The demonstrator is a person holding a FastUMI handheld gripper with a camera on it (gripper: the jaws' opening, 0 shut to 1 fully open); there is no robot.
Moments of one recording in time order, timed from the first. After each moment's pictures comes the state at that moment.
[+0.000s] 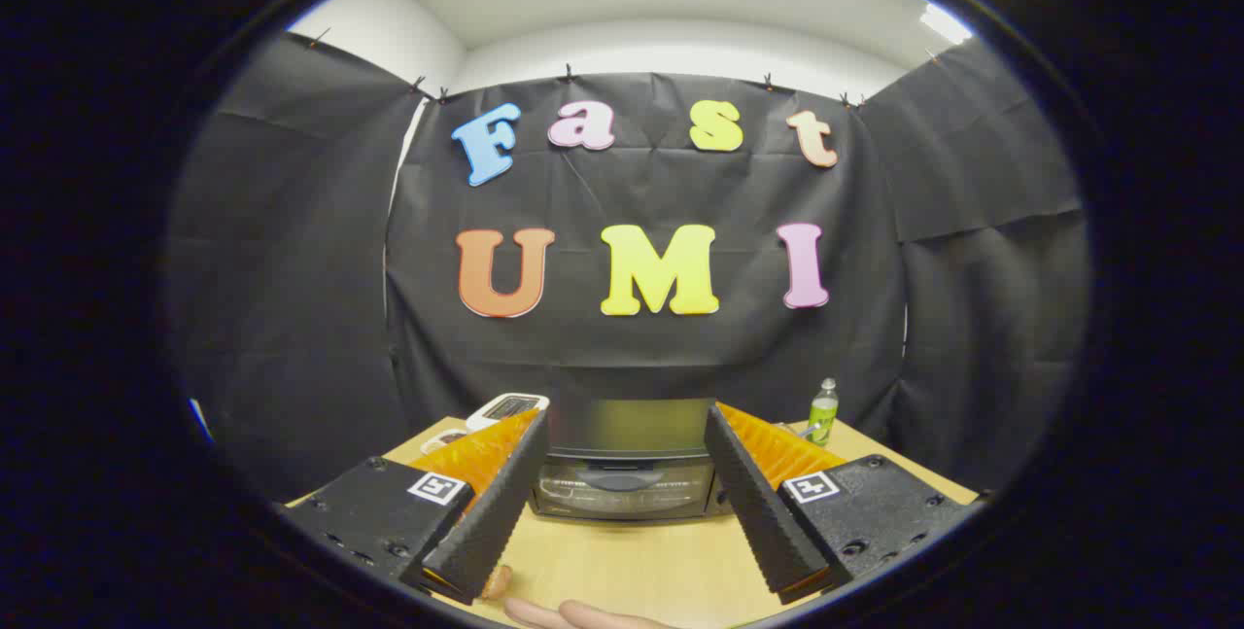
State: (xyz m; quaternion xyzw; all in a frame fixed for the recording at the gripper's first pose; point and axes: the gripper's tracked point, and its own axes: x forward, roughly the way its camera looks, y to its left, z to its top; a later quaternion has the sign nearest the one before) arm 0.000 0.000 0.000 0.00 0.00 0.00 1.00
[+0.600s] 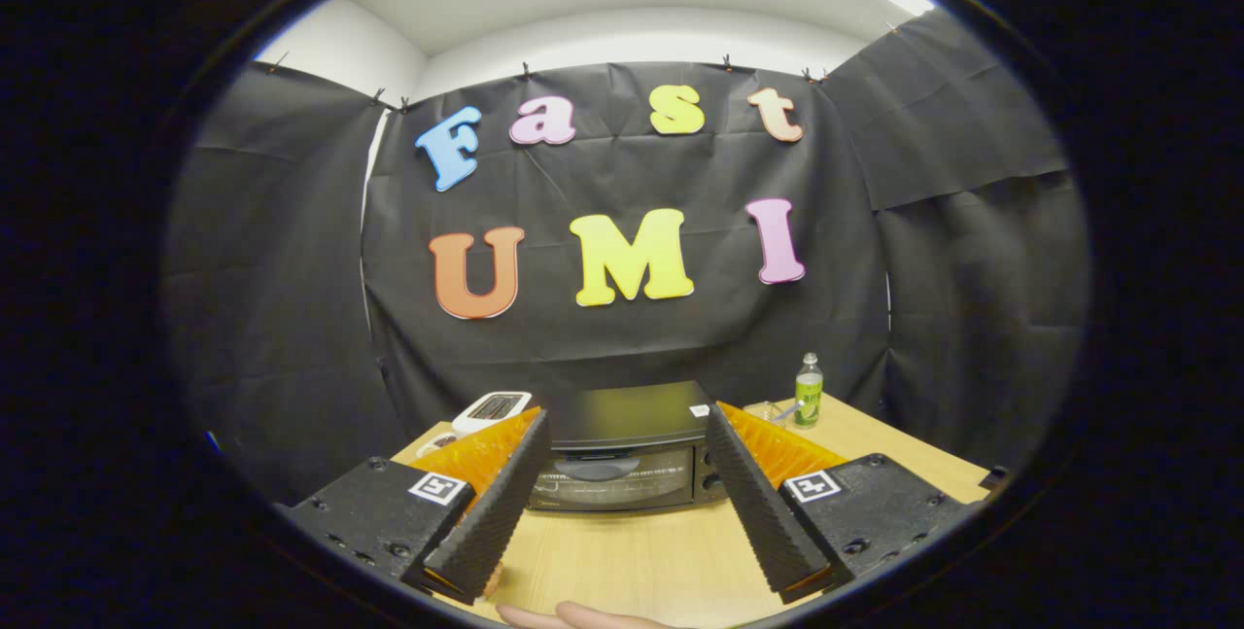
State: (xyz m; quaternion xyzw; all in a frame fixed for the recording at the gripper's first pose) arm -0.002 -0.038 -0.004 0.03 0.01 -0.03 1.00
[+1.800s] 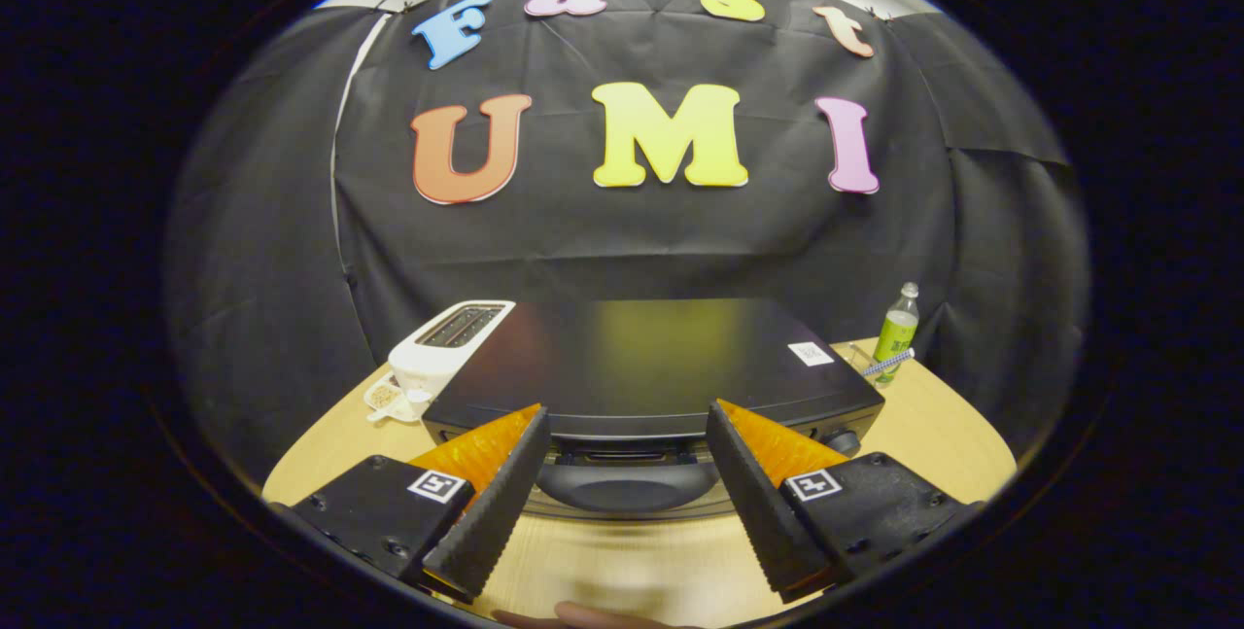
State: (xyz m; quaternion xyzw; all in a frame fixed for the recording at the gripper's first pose) arm 0.197 -0.001 -0.143 0.00 0.17 -0.01 0.99
